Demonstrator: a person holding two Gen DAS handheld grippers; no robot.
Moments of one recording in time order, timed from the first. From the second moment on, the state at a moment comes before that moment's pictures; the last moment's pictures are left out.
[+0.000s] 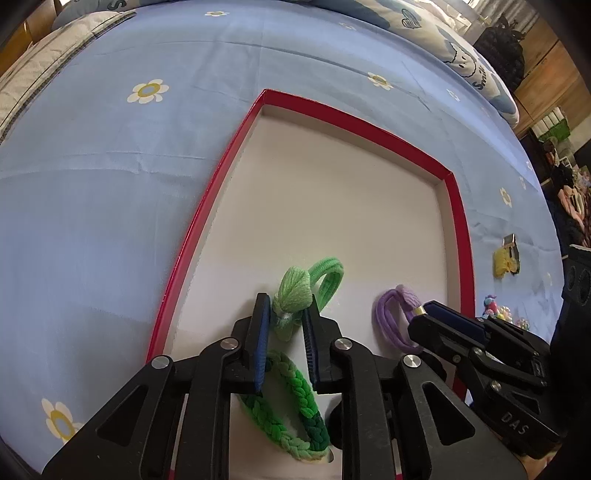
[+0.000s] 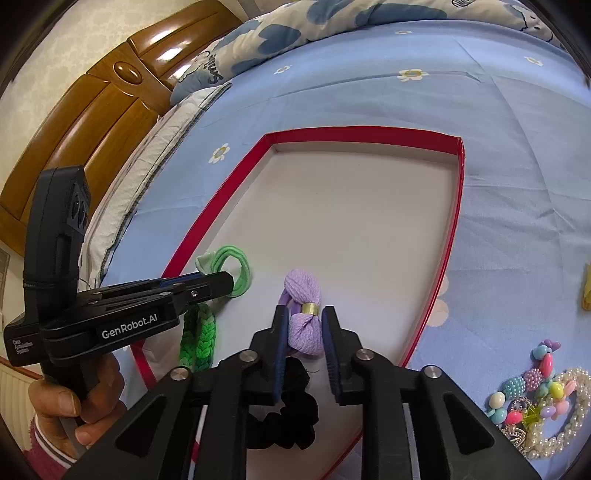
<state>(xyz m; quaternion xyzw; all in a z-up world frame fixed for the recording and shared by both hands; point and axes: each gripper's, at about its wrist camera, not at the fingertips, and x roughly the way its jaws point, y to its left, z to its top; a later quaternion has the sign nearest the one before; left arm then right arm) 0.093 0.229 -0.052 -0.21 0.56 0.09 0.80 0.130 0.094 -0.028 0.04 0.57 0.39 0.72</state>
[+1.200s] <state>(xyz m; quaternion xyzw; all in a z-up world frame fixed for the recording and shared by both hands) 0.101 0.136 0.007 -0.18 0.53 0.01 0.83 0.127 -0.078 0.011 0.13 0.53 0.28 0.79</state>
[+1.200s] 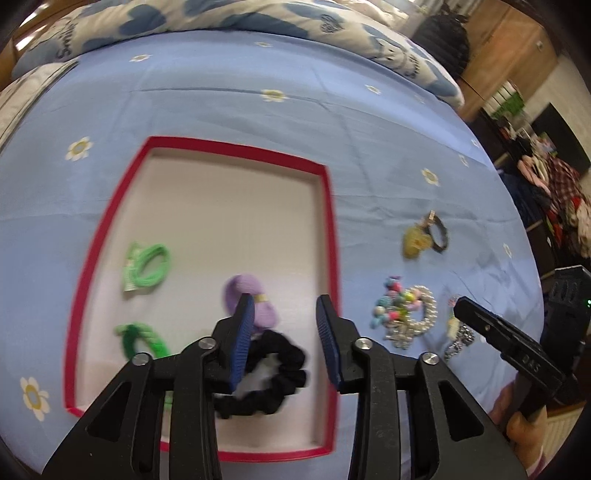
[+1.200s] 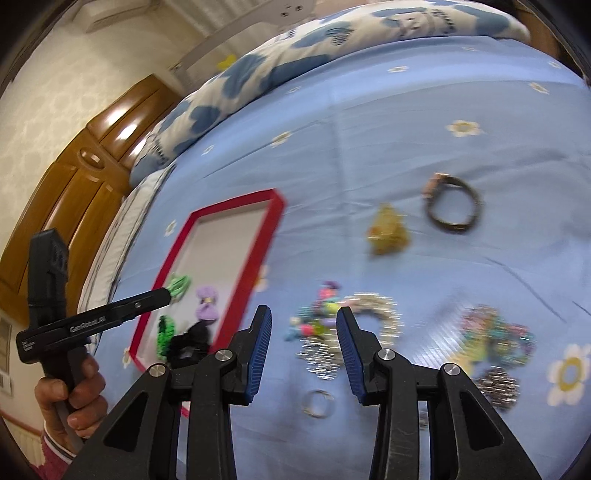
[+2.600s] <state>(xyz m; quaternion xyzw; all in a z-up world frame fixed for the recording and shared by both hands) 0.236 -0.021 -0.048 -0.07 0.57 -0.09 0.81 0.250 -0.151 -0.058 0.12 0.56 0.19 0.80</state>
